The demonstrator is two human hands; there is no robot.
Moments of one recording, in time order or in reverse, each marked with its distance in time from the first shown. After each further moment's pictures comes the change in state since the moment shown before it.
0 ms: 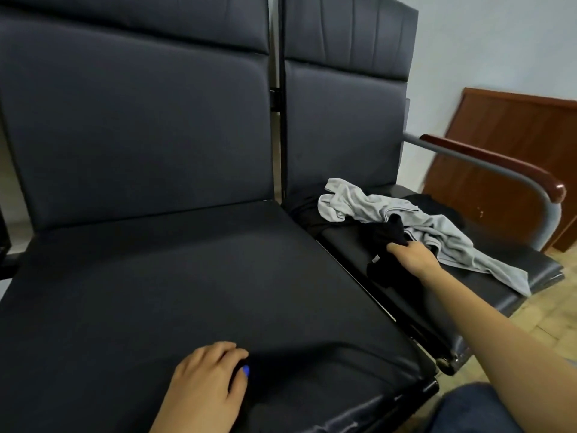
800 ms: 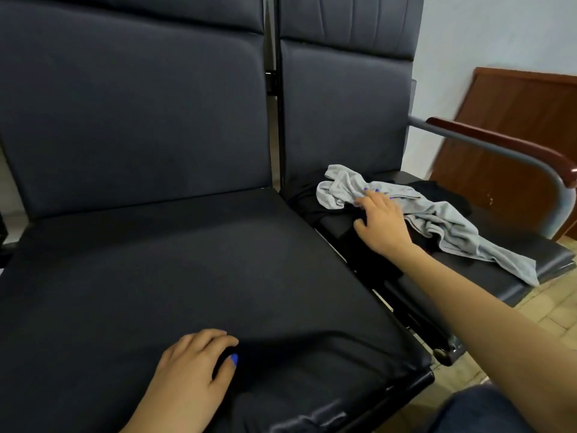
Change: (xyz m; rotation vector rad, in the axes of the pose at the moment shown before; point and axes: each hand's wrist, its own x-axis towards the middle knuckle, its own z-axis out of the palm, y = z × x) left_hand 0.002 0.000 0.009 -0.105 0.107 -0.035; right_hand 0.013 -0.034 0.030 -0.408 0.263 -0.708
